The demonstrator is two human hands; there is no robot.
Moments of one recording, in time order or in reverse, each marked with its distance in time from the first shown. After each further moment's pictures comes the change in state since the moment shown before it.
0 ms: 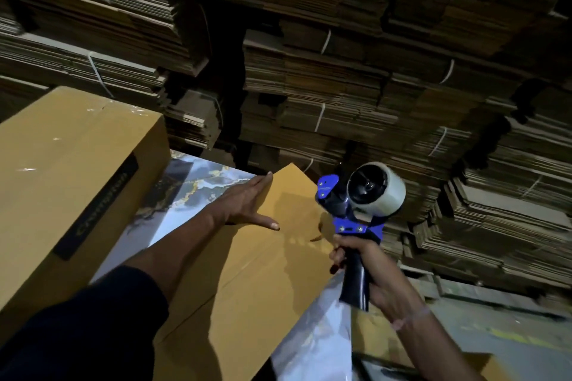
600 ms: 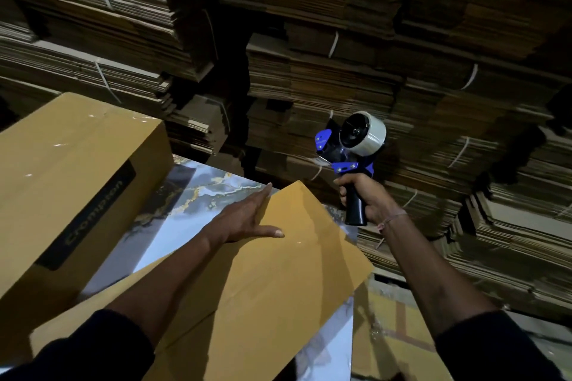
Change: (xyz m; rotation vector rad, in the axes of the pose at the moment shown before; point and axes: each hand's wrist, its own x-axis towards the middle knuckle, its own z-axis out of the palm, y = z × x) left_hand 0.011 0.016 0.014 -0.185 0.058 -0.075; right_hand 0.155 -0.124 0.001 -0.181 -0.033 -0.063
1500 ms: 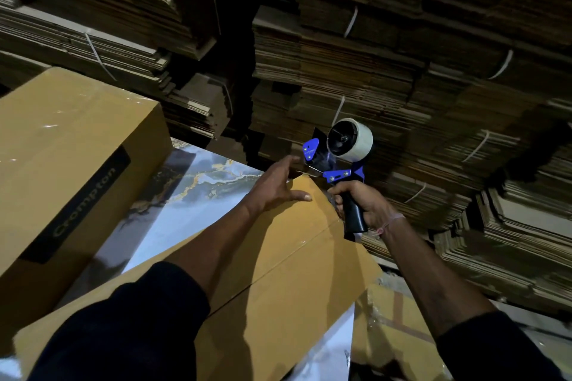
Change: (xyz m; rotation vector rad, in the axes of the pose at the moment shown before) left_hand 0.095 0.018 0.014 -0.316 0.230 0.024; right_hand 0.046 0.032 -0.003 -0.112 -0.172 0.204
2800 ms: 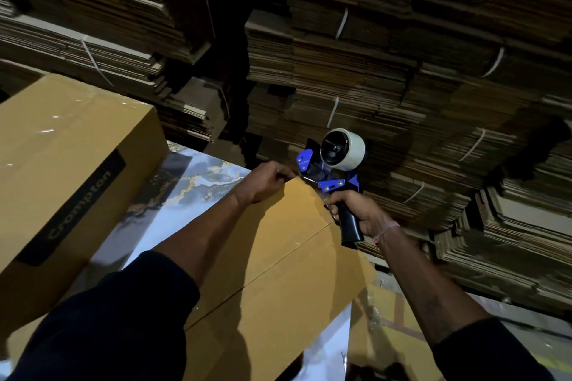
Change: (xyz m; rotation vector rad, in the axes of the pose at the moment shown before) left_hand 0.010 0.009 -0.019 0.162 -0.084 0.013; right_hand 0.003 0.020 -0.011 -0.009 -0.011 -0.019
